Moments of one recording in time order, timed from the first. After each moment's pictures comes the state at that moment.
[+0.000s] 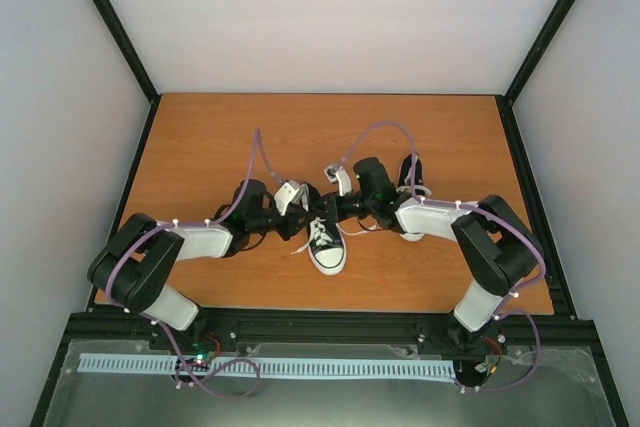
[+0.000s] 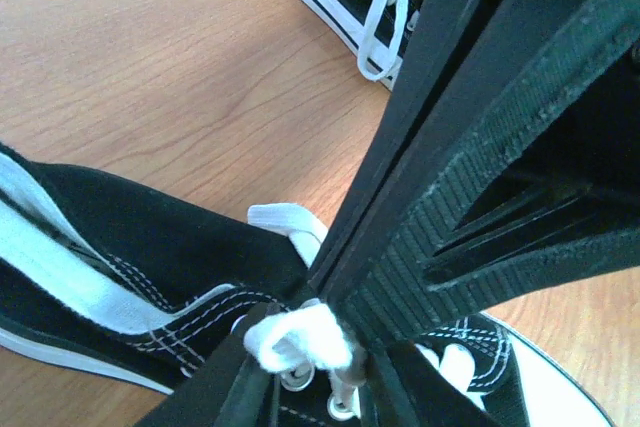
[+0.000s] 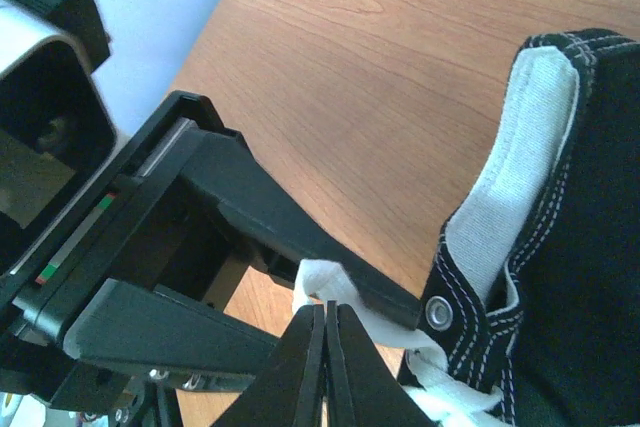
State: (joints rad) left arm -0.52 1.52 0.49 0.49 0.55 -0.12; right arm 0.65 1.69 0.84 0.26 -0.67 0.47
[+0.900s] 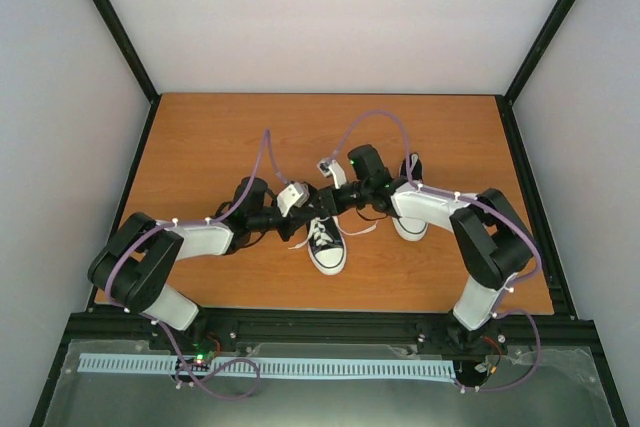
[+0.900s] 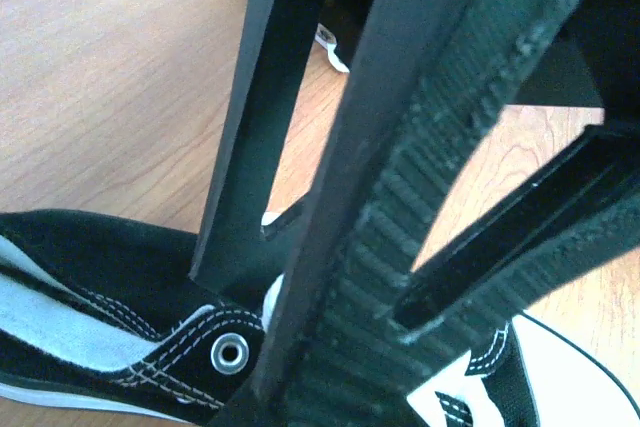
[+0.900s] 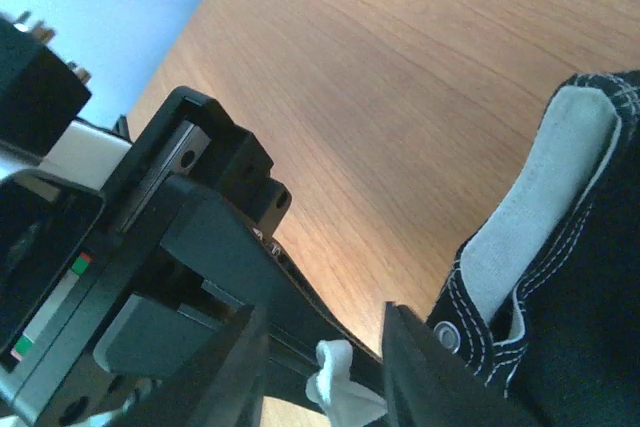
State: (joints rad) left arm -0.52 1.52 0.52 0.45 0.60 0.05; right arm 0.62 1.72 1.00 0.01 -0.75 0.30
